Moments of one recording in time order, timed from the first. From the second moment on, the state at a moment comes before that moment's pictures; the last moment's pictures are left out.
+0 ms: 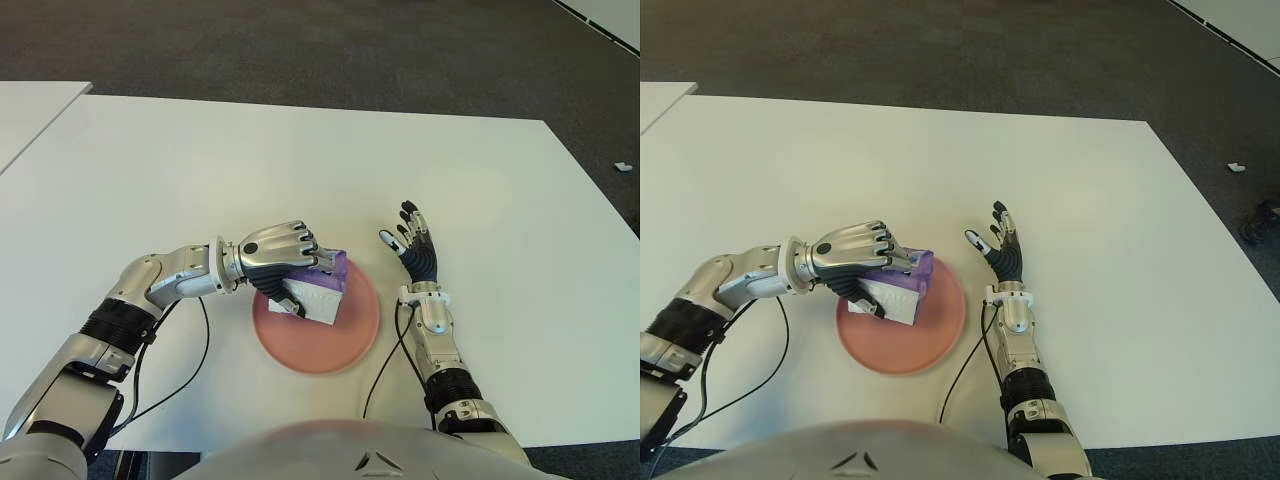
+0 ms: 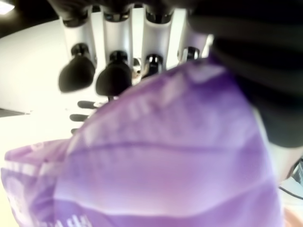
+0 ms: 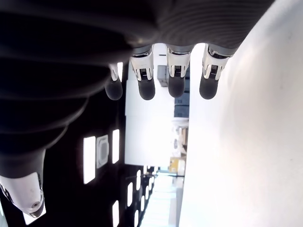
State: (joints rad) left arm -0.33 0.58 -0.33 0.26 0.85 -1.10 0.12; right arm -0.13 -0.03 -0.02 0.60 -0.04 -0.56 -0.07
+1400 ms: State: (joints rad) left arm -0.29 0.60 -0.30 0.21 0.76 -1.09 0.10; right arm -0.12 -0.03 -0.02 0.60 -0.04 -0.56 -0.06
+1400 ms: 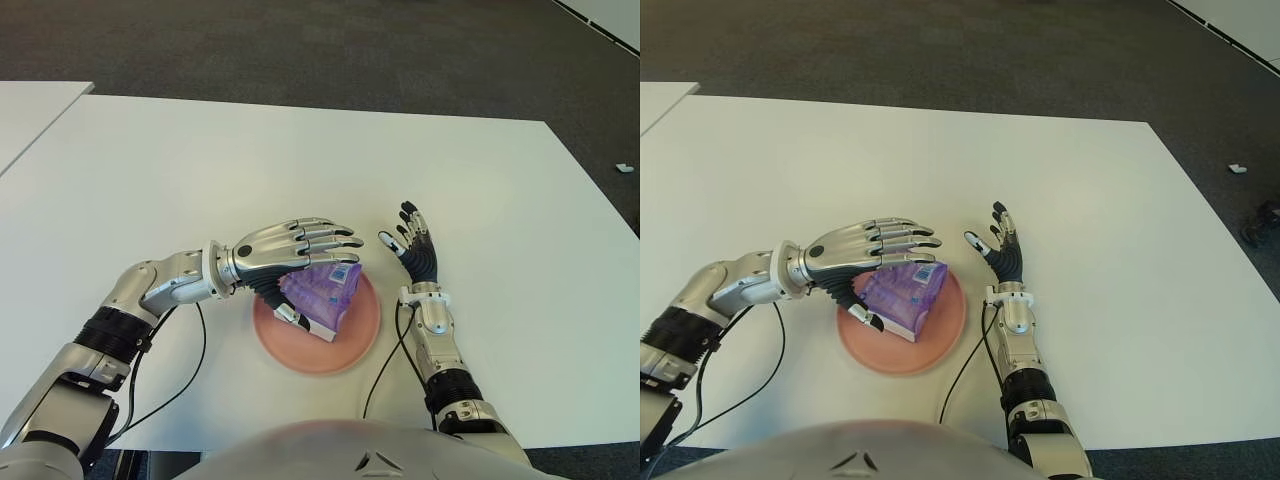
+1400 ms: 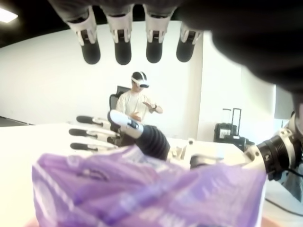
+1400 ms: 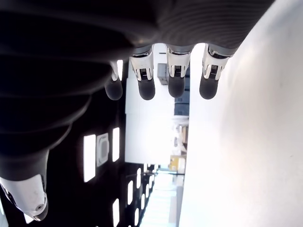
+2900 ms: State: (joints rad) left arm -0.27 0.30 -0.02 0.67 0.02 -0.72 0.04; right arm -0.15 -0.03 -0.02 0.63 -0.04 -0.57 -0.06
